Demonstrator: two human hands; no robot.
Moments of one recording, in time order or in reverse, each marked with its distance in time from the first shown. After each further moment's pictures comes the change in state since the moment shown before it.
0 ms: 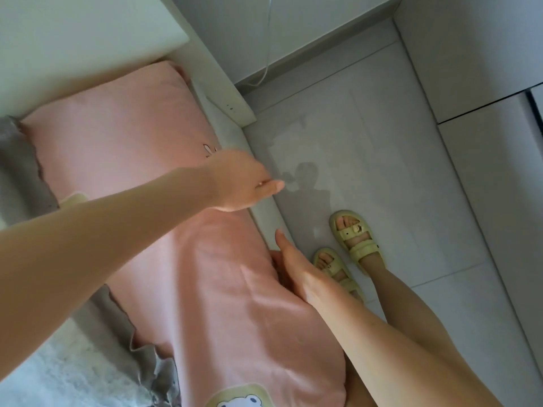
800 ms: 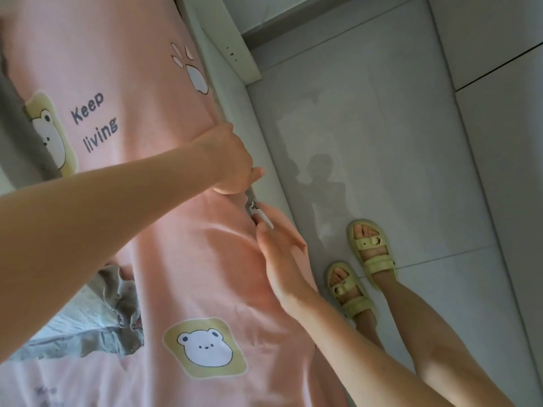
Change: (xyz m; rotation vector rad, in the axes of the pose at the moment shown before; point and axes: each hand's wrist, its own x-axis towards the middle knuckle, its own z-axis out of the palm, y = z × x) left_hand -0.013 0.079 0.053 0.492 -0.303 -0.117; right_hand -0.047 0.101 -0.010 -0.231 0.174 -0.548
